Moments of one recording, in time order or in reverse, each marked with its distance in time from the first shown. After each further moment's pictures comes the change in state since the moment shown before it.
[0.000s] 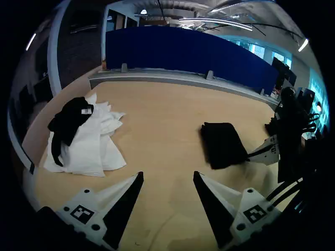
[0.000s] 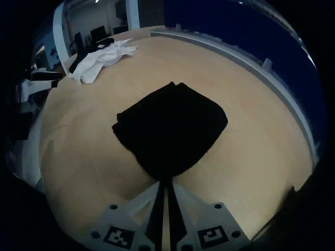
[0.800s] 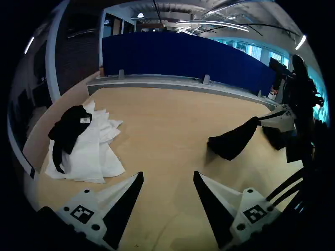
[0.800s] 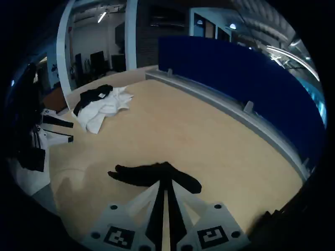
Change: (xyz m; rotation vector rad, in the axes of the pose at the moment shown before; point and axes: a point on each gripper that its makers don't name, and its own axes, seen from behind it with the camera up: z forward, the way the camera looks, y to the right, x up) left arm 0.020 0.008 -0.005 -0.011 0.033 0.023; right arm 0.120 0.022 -0.089 -0.058 0.286 -0.006
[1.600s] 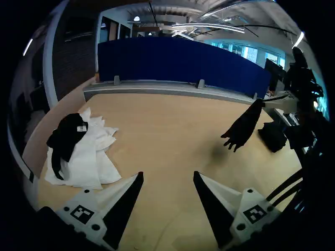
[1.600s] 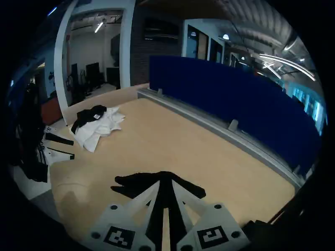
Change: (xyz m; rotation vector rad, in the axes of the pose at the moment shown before) left arm 0.019 0.014 -0.005 -0.029 0.027 0.016; right arm 0.048 0.040 -0.045 -0.057 0.097 0.009
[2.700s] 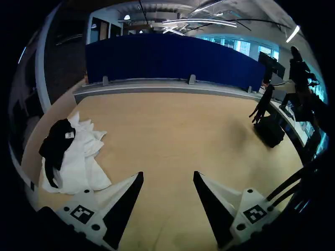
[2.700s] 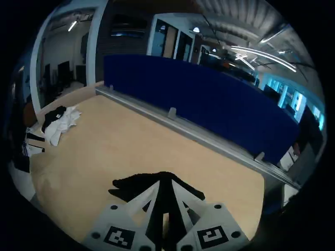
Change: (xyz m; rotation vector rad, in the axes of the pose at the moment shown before) left arm 0.008 0.025 0.024 -0.045 -0.030 0.055; right arm -0.035 0.207 -0.097 -0.262 -0.069 0.070
